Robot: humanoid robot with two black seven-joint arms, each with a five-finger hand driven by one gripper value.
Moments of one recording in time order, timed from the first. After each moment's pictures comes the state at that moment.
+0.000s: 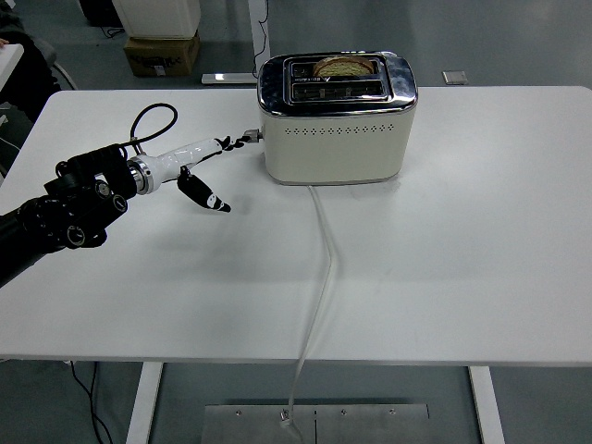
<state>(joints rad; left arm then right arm) -1.03 0.27 -0.17 -0.53 1.08 -0.13 -0.37 -0.02 0.00 0.42 0.16 -0.35 0.07 0.11</state>
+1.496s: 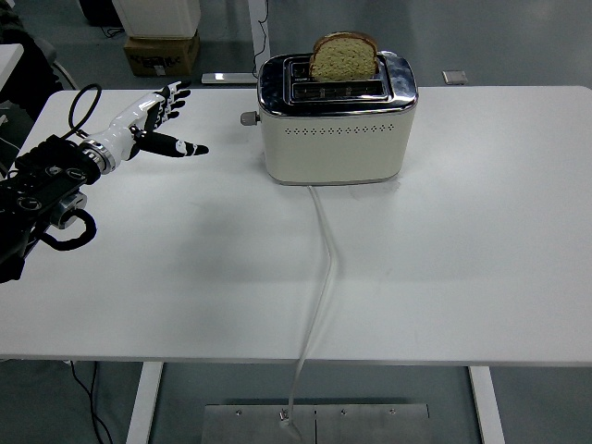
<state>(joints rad) -1.03 0.34 -0.18 -0.52 0.43 -0.08 -0.38 -0.02 0.00 0.42 0.16 -0.35 0.07 0.11</state>
